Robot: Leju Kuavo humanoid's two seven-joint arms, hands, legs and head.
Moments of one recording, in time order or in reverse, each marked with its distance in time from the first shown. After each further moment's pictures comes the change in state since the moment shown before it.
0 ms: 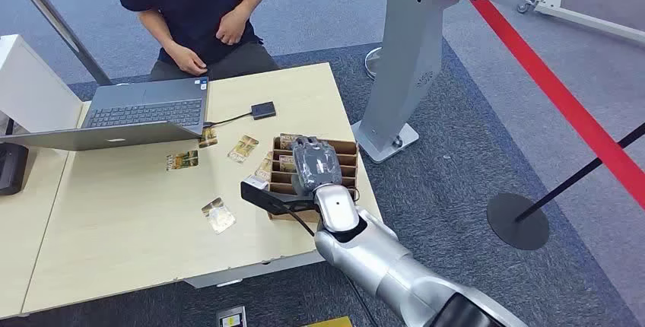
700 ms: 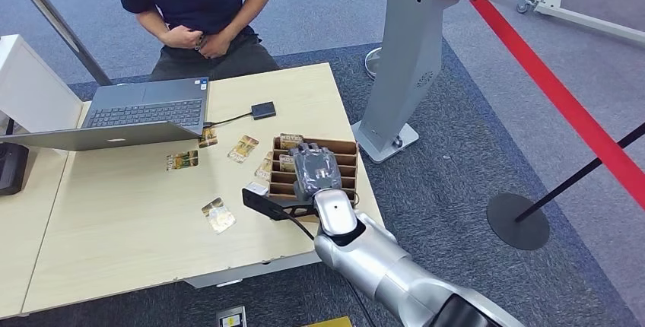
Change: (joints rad) left arm 0.000 0.000 -0.002 0.000 -0.026 -0.005 -0.002; right arm 0.002 0.005 0.013 0.042 0.015 0.023 0.027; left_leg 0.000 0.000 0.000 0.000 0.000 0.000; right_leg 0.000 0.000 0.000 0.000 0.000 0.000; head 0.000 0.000
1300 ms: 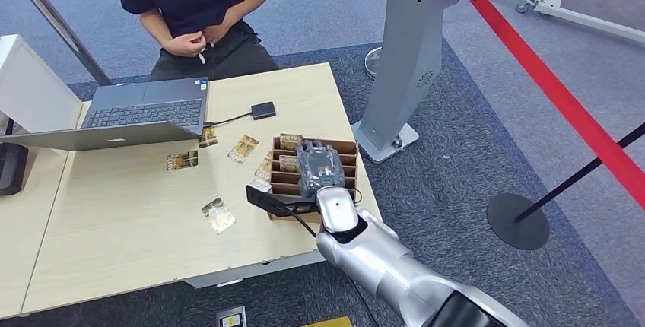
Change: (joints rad) left arm 0.000 0.000 -0.002 0.000 -0.004 0.002 0.004; right arm -0.012 -0.004 -0.002 0.006 0.014 0.014 0.013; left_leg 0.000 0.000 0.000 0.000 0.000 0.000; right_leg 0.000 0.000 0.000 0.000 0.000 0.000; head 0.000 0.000
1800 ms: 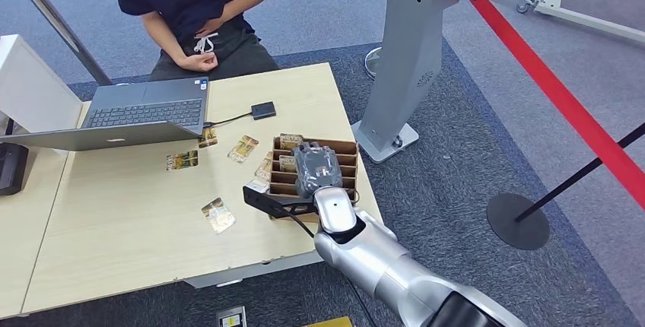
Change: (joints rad) left arm 0.000 0.000 0.000 0.000 0.002 0.008 0.003; right arm 0.000 0.008 0.000 0.000 -0.004 -0.001 -0.010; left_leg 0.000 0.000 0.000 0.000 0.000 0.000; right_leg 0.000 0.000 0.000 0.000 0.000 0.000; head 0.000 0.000
